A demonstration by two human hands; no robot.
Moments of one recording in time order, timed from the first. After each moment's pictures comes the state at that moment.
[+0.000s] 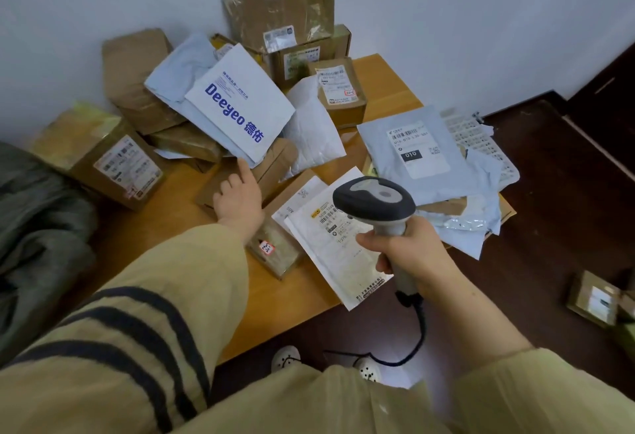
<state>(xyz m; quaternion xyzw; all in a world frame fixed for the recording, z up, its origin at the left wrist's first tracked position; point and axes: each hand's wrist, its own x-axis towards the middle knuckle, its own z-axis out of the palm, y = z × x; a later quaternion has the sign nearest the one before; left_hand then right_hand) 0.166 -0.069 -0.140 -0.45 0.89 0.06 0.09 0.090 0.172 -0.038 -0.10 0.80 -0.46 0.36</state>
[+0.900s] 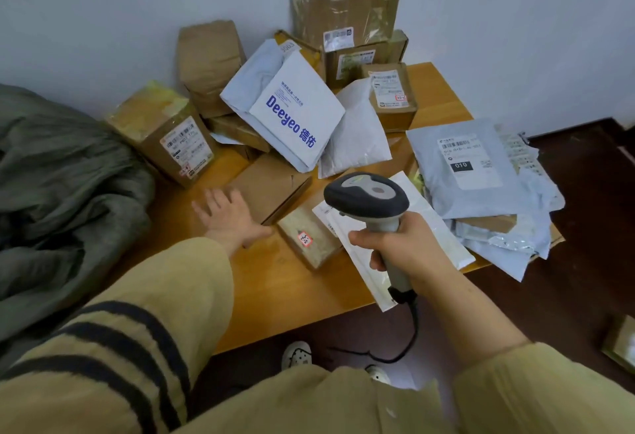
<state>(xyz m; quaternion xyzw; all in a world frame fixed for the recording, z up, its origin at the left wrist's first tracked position) 0.258 -0.100 -0.153 -0.53 0.83 0.09 0.19 0.124 0.125 -0.031 -0.19 0.79 -0.44 0.40</state>
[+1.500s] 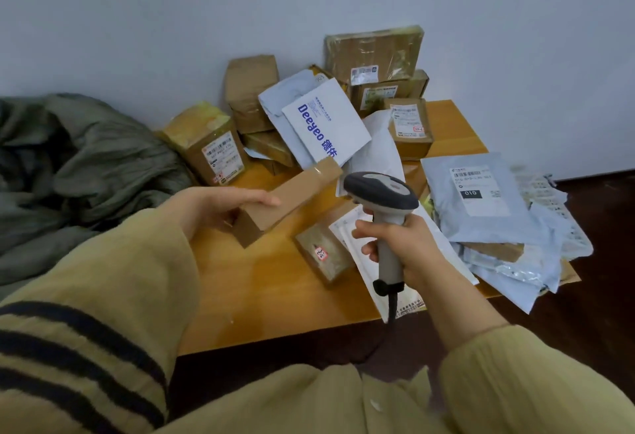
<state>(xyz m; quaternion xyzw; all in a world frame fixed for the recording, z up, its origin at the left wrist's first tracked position) 0.293 -0.113 -0.036 -0.51 0.61 0.59 0.17 0.121 0.116 -0.027 -0.14 0.70 -0.54 0.44</state>
